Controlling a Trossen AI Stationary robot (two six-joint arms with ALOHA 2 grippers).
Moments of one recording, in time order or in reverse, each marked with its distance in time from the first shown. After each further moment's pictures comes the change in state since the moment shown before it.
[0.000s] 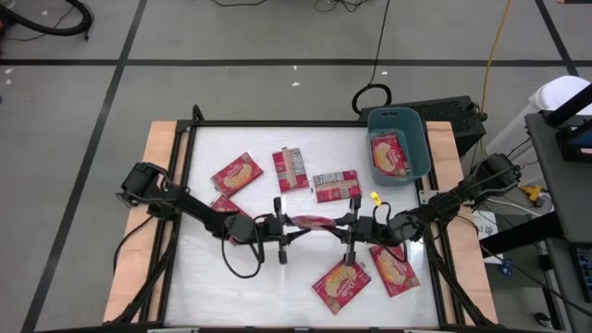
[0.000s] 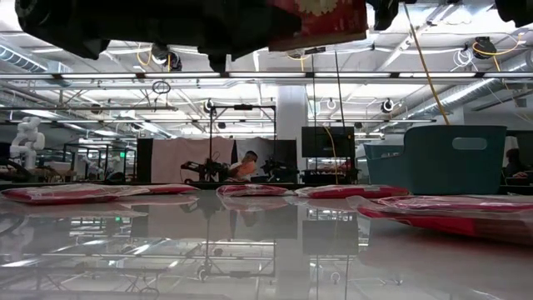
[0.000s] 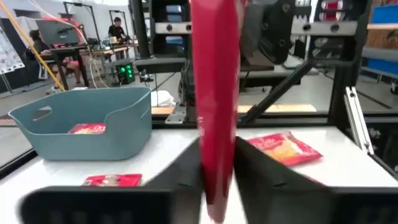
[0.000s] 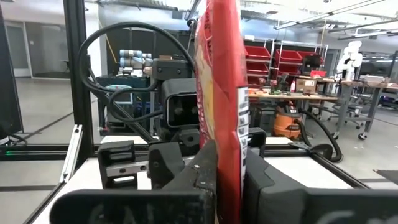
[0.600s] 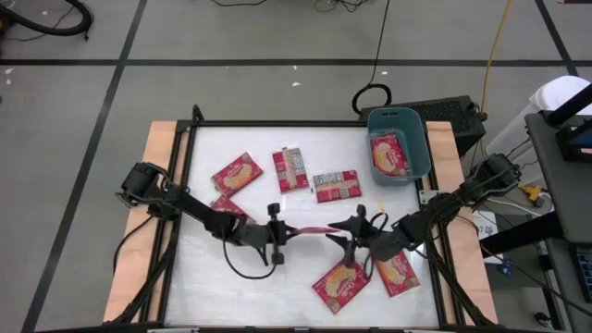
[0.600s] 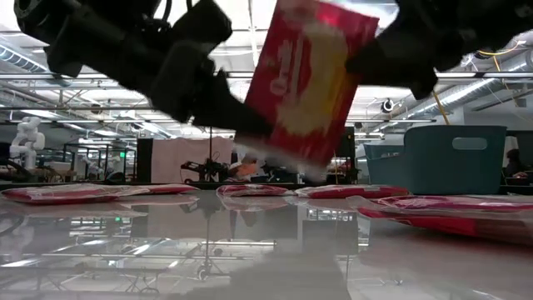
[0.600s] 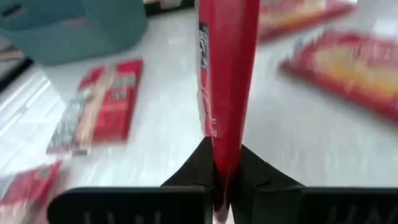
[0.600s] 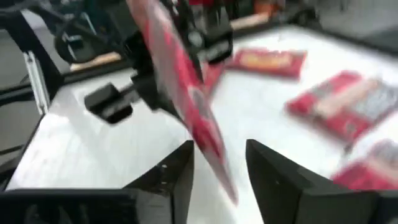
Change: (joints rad) left arm -0.001 -0.004 -0.005 -0.491 -0.017 -0.092; right arm 0.065 -0.001 0.001 -0.601 0.121 0.648
